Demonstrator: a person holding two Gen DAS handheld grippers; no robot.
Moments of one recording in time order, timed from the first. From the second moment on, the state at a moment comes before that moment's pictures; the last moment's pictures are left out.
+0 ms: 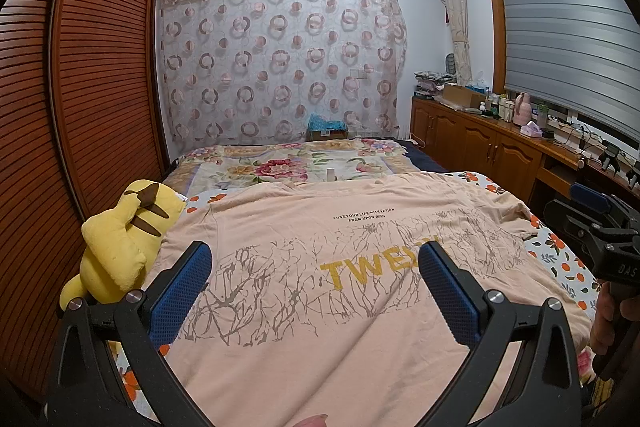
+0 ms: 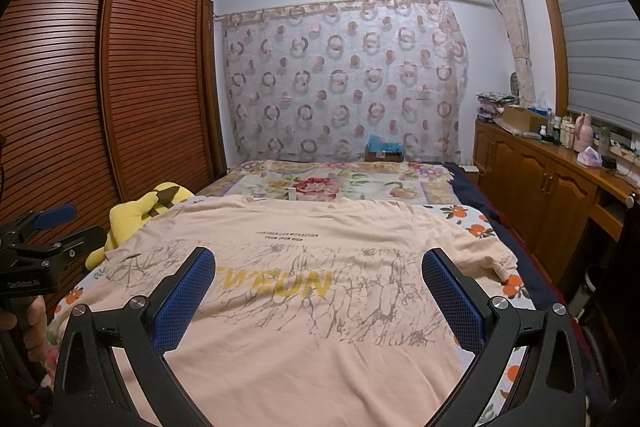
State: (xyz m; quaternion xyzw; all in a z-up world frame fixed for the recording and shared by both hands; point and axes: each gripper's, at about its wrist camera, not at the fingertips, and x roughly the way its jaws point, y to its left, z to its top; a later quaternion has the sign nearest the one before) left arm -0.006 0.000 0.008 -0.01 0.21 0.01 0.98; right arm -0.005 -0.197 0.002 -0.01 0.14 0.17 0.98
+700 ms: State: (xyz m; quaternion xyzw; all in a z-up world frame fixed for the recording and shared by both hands) left arm 0.022 0.027 -0.010 -0.02 0.25 0.02 0.97; right arm 0.023 -0.190 -0.001 -0.02 0.18 0.20 0.96
